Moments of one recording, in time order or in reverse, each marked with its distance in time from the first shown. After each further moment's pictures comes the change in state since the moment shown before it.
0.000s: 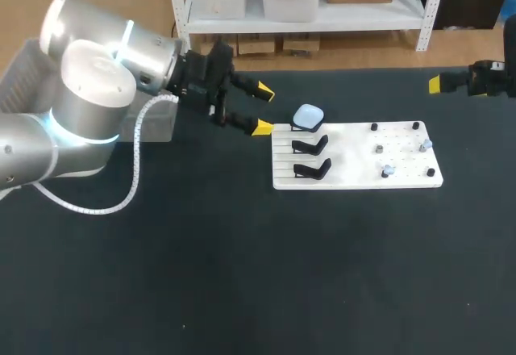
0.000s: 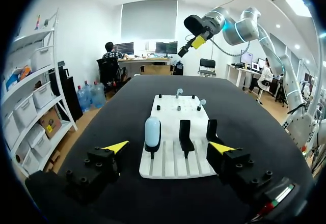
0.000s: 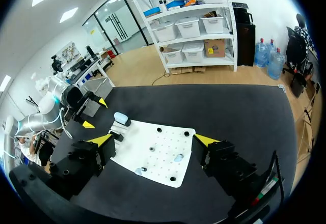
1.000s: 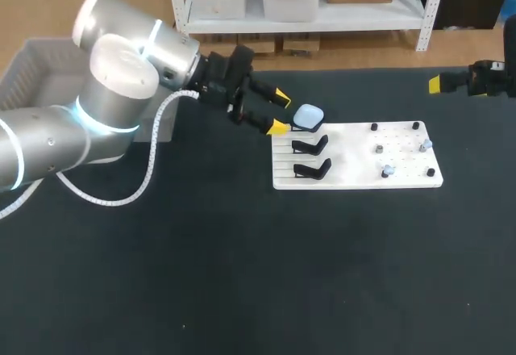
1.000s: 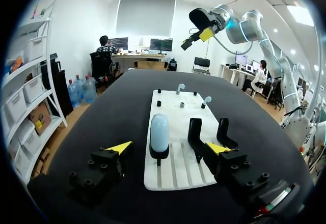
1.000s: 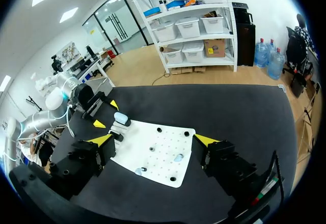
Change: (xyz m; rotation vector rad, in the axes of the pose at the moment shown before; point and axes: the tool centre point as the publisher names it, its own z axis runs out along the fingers) left arm 0.008 0.019 0.035 0.090 0.019 -0.038; right arm 0.000 0.000 0.000 0.000 0.000 0.000
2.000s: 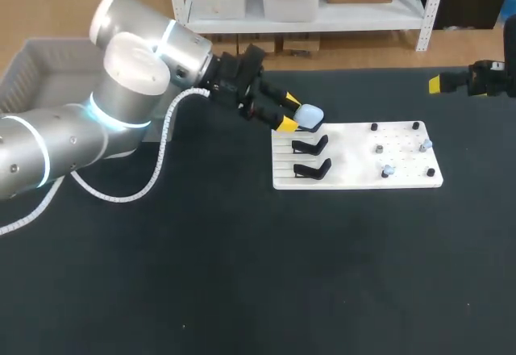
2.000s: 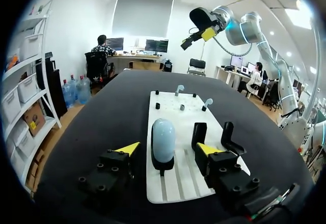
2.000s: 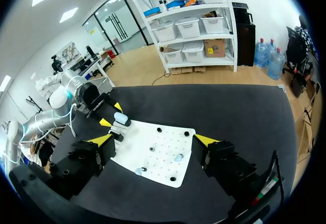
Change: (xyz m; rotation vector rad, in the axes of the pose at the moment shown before) left arm -0.004 0.006 0.019 0.051 -0.014 -0.002; right arm 0.000 0.000 0.000 0.000 0.000 0.000
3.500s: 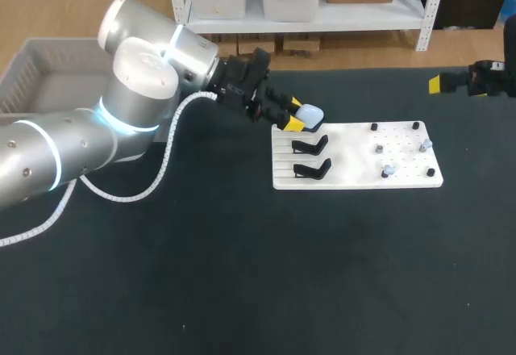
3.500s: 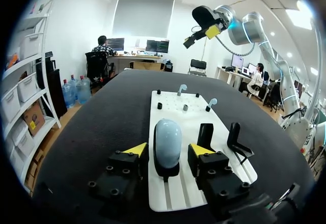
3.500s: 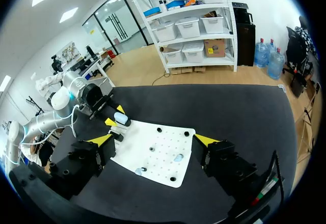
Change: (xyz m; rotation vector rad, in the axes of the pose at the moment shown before) left arm 0.001 0.005 0.014 -0.004 -0.007 -0.002; right arm 0.000 0.000 0.000 0.000 0.000 0.000
